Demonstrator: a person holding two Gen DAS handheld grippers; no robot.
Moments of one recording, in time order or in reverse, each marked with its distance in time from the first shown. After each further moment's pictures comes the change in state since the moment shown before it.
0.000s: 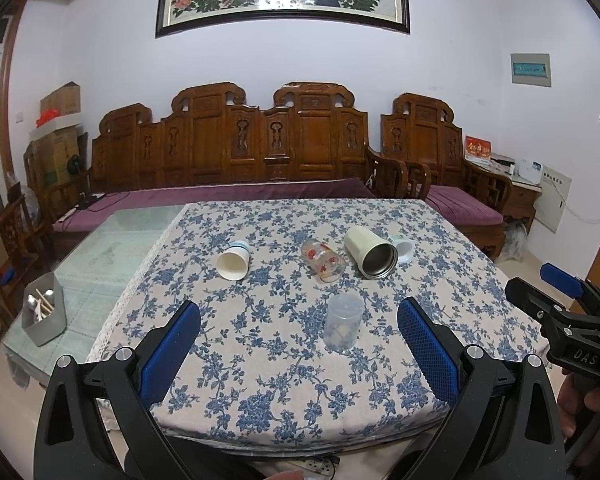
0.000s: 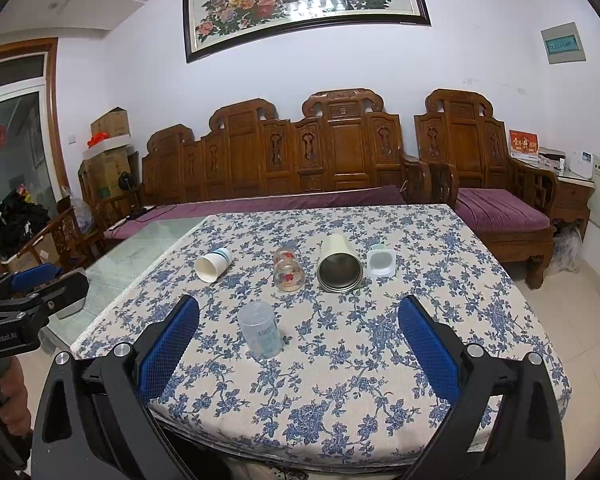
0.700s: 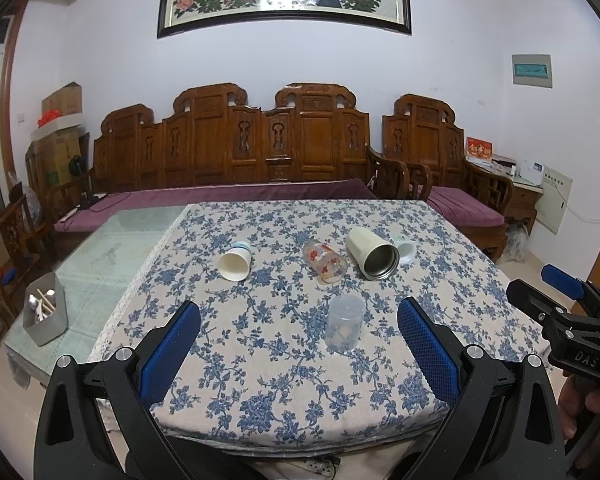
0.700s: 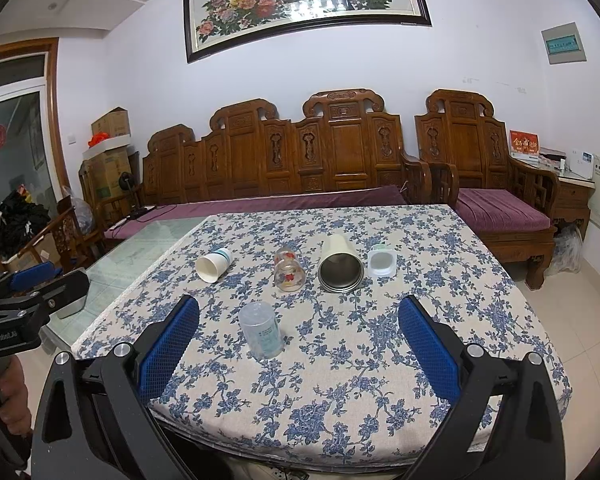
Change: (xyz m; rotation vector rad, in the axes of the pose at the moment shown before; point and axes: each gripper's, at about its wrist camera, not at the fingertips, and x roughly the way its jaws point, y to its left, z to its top) left arm 0.001 0.001 -0.003 -0.003 -0.005 0.008; right arm 0.000 -0.001 0.000 0.002 -0.003 0.003
